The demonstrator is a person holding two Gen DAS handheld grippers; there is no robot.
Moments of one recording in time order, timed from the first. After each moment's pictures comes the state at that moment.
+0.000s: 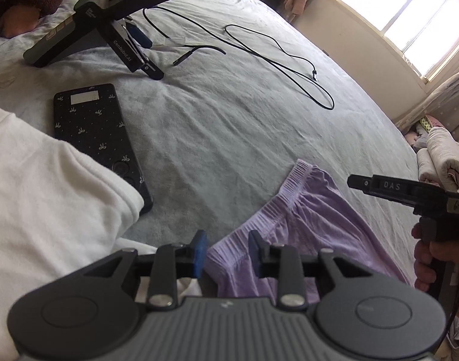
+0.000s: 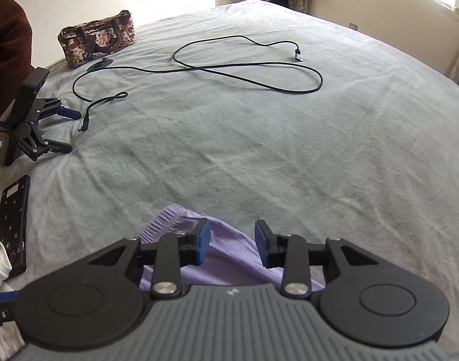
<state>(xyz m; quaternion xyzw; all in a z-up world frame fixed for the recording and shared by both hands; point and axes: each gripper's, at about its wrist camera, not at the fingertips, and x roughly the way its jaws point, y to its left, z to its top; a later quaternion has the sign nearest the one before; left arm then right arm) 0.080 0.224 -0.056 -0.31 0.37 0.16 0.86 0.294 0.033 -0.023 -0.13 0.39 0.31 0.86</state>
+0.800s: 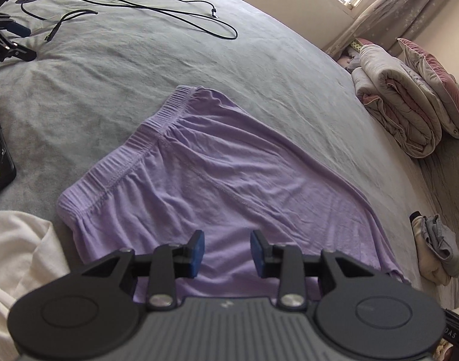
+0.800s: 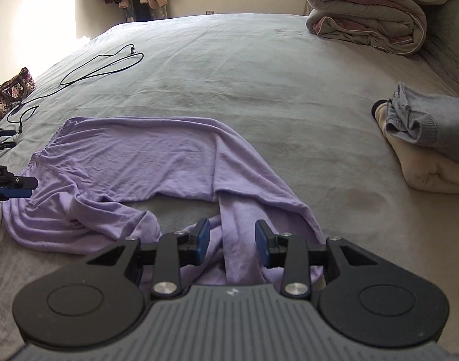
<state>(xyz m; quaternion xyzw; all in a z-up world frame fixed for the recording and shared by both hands) 0.106 0.136 -0.070 -0.25 0.43 -0.01 0.87 0.088 -0.244 -0.036 0.02 0.40 0.10 0.91</state>
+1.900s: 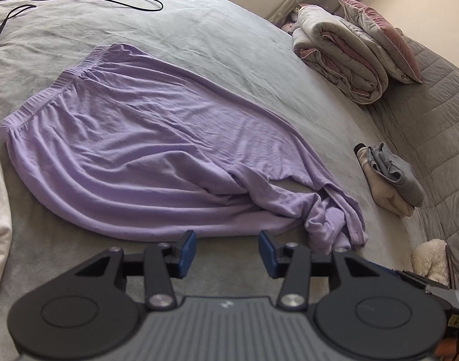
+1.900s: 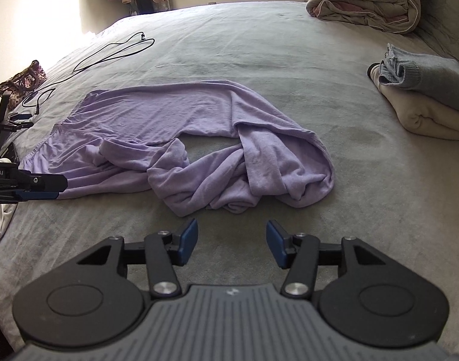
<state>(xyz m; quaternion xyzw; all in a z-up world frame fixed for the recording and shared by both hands) 0.042 0.058 -0.063 -0.22 0.44 -0.11 0.86 0.034 -0.232 -0.051 0.02 0.42 0.11 0.90</state>
